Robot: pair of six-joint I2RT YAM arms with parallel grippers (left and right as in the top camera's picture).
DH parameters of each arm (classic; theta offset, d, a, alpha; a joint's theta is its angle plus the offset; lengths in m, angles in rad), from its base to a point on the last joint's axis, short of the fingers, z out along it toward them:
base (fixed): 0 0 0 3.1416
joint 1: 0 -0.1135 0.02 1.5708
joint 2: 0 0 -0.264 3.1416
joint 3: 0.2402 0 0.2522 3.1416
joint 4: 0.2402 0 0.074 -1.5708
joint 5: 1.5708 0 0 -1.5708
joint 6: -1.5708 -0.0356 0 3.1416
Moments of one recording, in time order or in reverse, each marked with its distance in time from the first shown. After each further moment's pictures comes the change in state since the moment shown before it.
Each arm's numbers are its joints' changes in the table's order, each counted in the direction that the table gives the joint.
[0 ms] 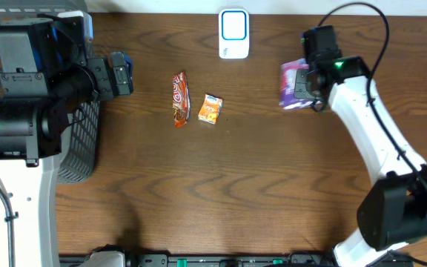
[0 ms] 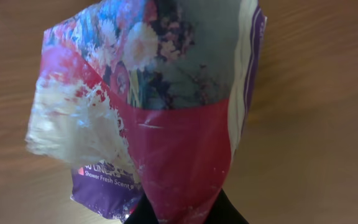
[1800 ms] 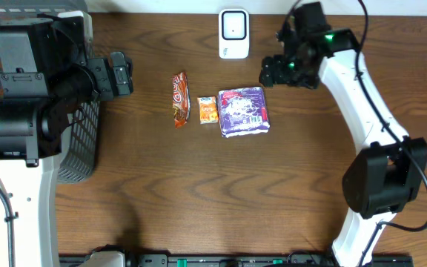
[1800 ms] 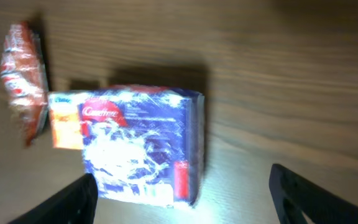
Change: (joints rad) left arm 0.000 0.000 0.000 0.000 0.000 0.000; right arm 0.044 0.218 0.268 0.096 -0.684 0.169
